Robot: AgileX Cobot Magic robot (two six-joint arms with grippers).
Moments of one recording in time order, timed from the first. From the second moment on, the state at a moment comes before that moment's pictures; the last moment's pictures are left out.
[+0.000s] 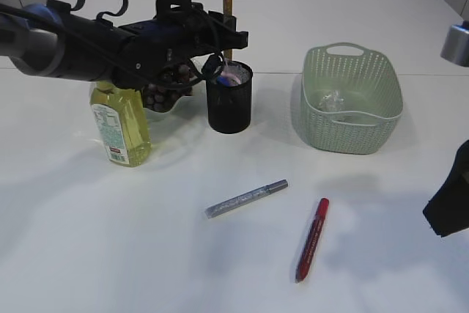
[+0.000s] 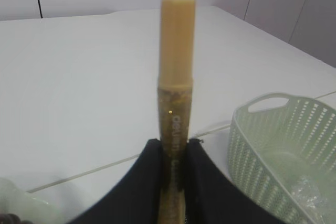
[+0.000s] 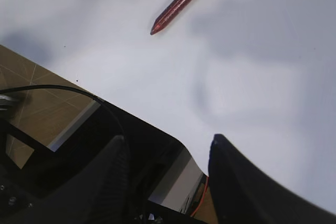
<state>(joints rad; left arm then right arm) -0.49 2.13 -1.45 0.07 -0.40 -0.18 0.23 1.16 -0.95 0.32 1.24 -0.21</state>
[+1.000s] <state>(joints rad) -0.49 2.16 -1.45 0.08 -0.44 -0.18 0.23 1.16 -0.95 0.32 1.24 -0.21</state>
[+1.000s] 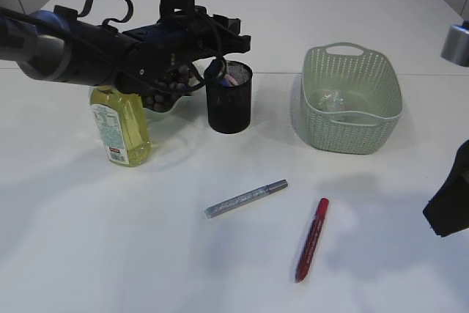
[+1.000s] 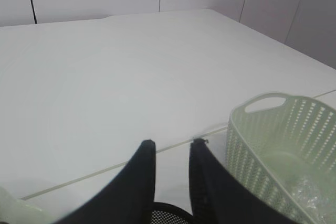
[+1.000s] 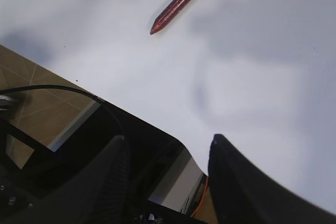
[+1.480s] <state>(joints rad) -0.49 2.14 -1.45 0.09 -0.41 -0.18 0.23 1.16 -0.95 0.32 1.24 -0.21</state>
